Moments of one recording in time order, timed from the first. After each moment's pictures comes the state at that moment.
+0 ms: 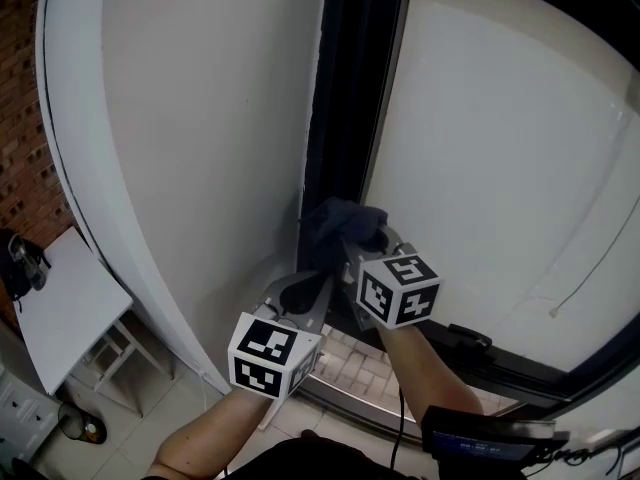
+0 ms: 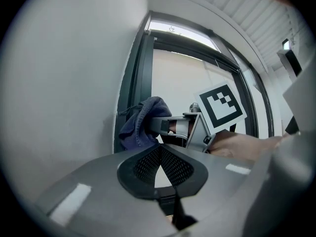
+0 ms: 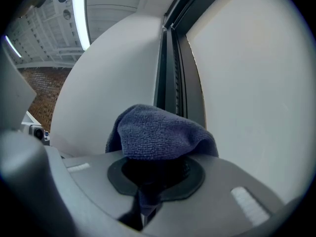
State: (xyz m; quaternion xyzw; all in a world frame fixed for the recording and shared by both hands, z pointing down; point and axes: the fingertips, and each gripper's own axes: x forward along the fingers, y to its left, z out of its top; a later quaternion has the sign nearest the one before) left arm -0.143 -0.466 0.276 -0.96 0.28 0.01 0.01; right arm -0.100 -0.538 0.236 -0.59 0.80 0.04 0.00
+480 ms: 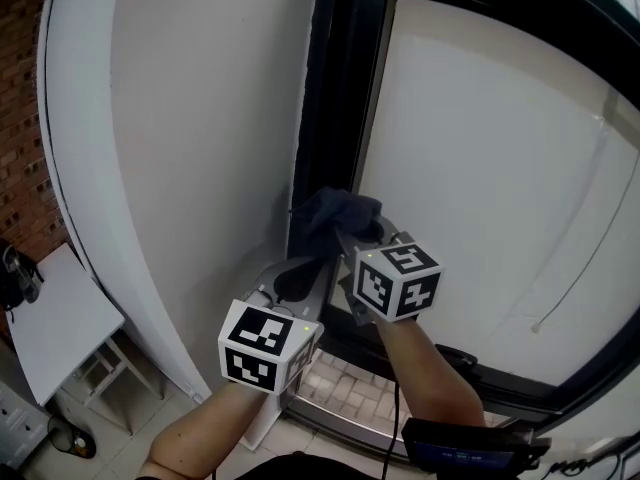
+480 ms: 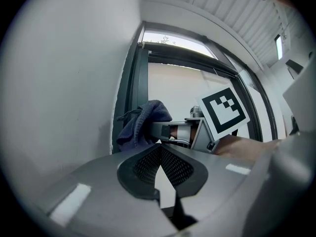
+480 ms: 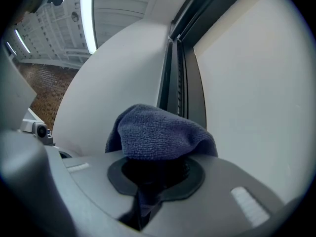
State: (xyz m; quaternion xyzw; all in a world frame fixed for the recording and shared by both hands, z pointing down) left arm -0.135 -0.473 0.203 -0.96 0.28 0.05 0.05; right arm -0.101 -0.539 0.161 -0.58 0.81 0.08 0.01
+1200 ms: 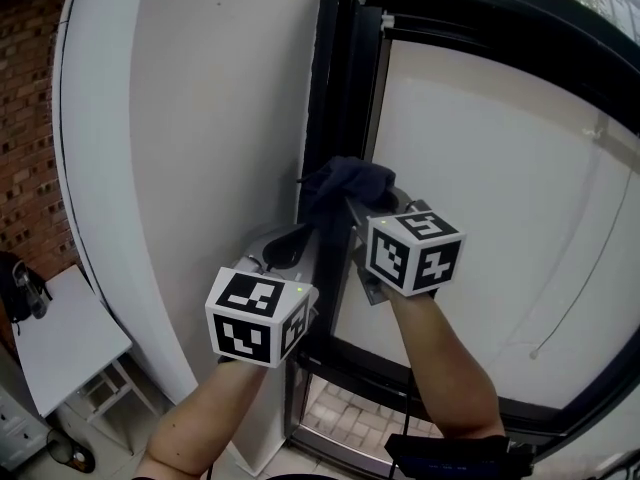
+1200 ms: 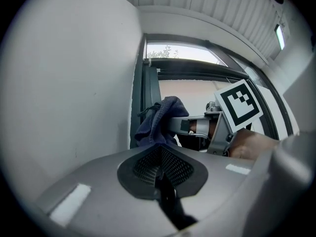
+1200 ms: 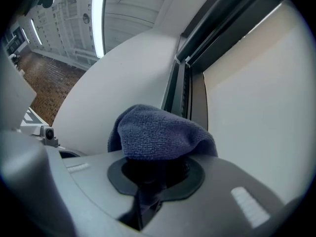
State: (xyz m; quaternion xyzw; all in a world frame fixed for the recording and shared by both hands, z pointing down) left arm -0.160 -0.502 0.110 -0.93 0.34 0.10 0.09; right arm -0.109 -0.536 0.052 -0.57 0.80 0.16 0.02
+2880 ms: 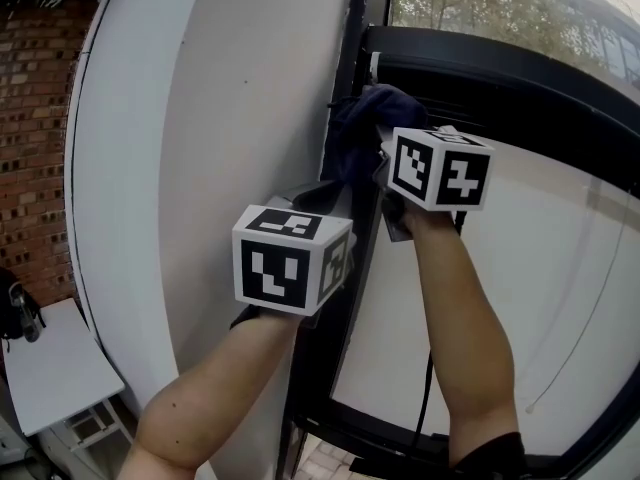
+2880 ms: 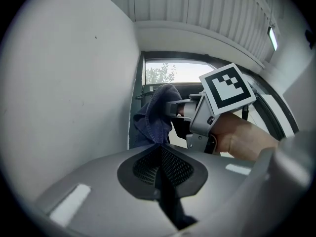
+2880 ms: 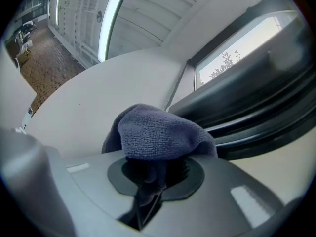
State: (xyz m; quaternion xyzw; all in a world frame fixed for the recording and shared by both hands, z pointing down) left arm -0.155 -0.509 -0.057 -0.91 0.33 0.18 0.15; right arm -0.113 -0.529 -0.166 -0.61 0.73 0.30 0.06
